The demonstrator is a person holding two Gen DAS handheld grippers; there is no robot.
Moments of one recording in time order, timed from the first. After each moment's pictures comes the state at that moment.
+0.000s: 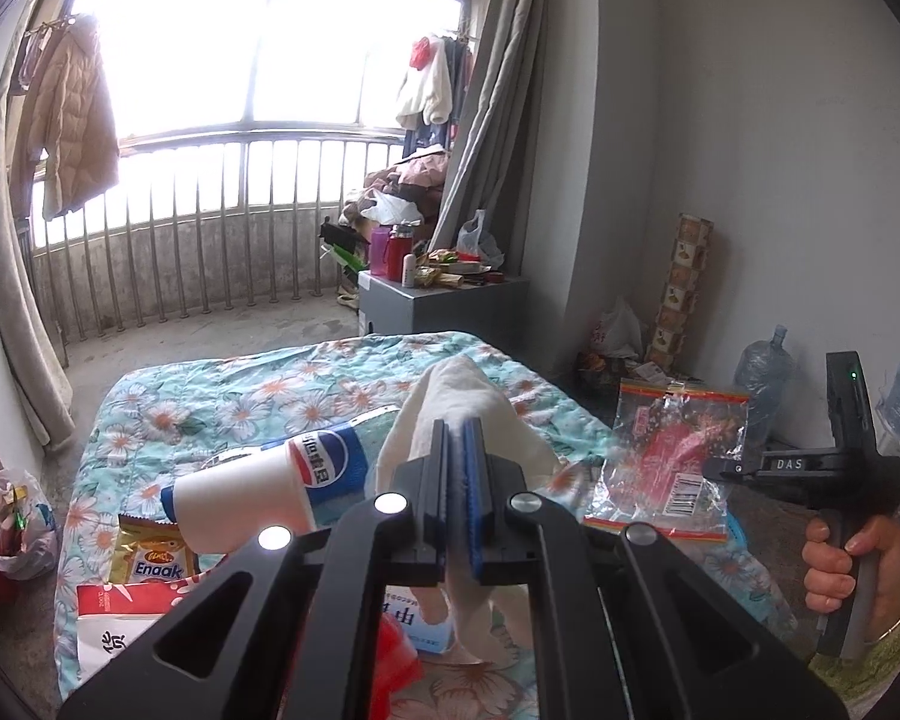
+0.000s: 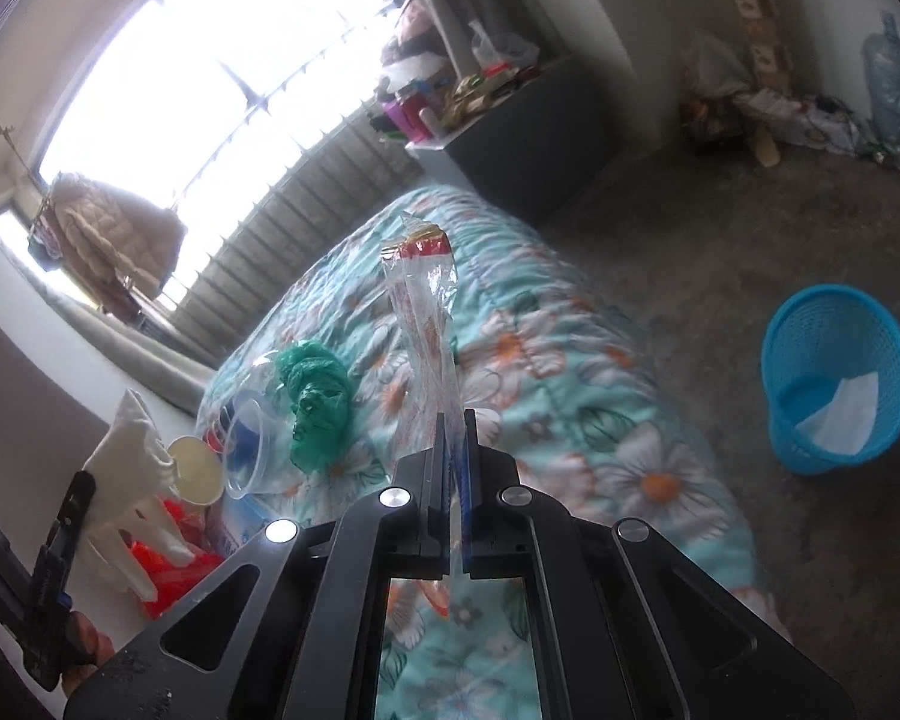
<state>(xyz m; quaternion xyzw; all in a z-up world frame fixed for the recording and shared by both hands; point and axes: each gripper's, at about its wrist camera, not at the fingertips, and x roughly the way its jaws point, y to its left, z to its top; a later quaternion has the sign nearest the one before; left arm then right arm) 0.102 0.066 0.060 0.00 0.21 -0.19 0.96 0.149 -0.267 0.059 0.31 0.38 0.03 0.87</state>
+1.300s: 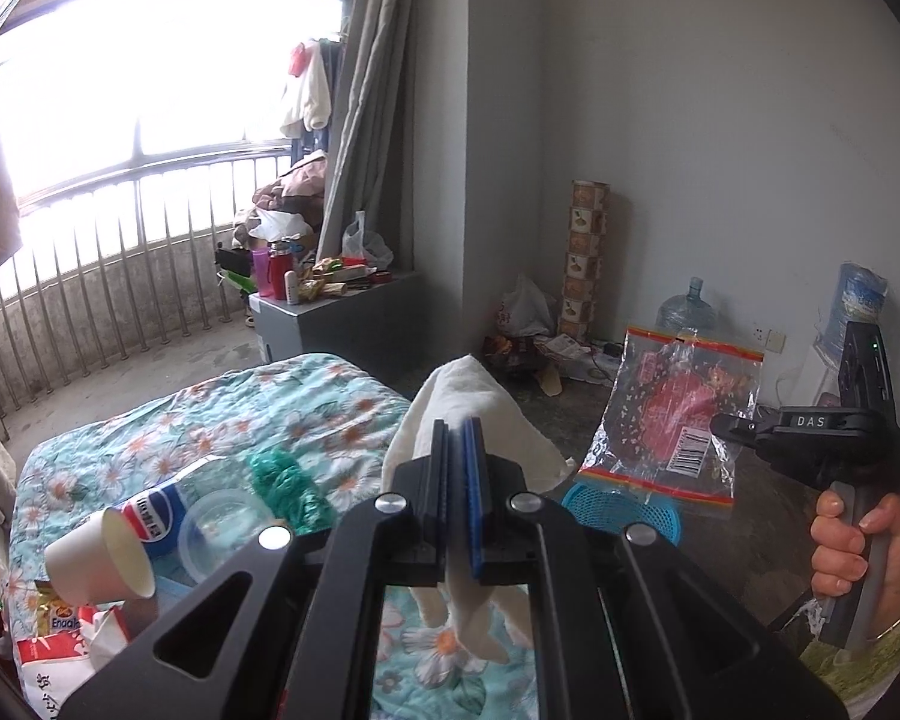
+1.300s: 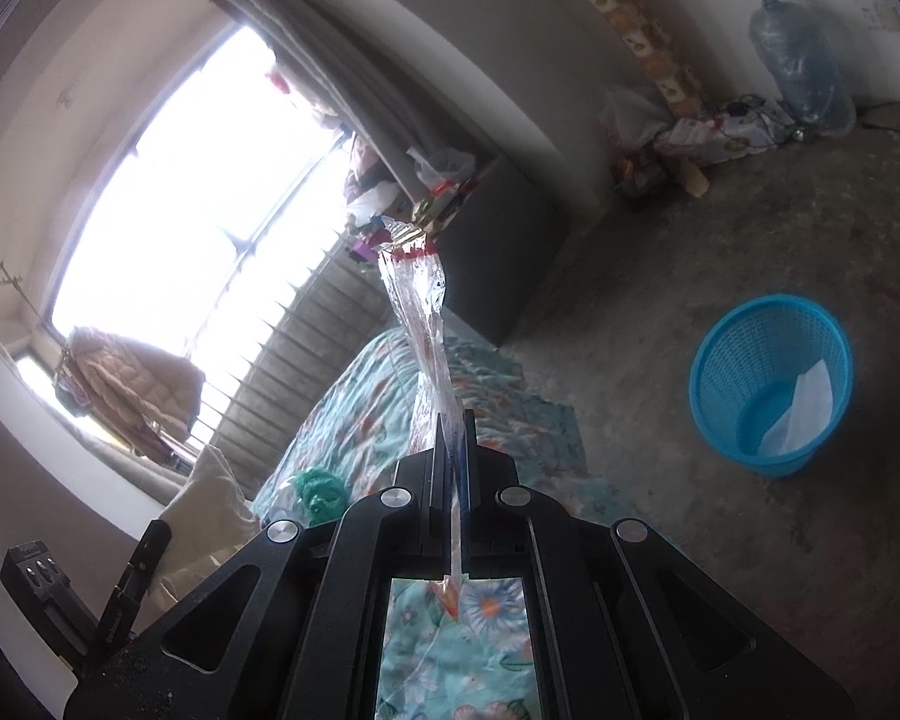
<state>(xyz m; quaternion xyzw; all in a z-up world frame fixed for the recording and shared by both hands) 0.091 -0.057 0.079 0.06 0.21 -0.29 0.93 0.065 -0.367 0.078 0.42 0.26 -0.03 0.87</state>
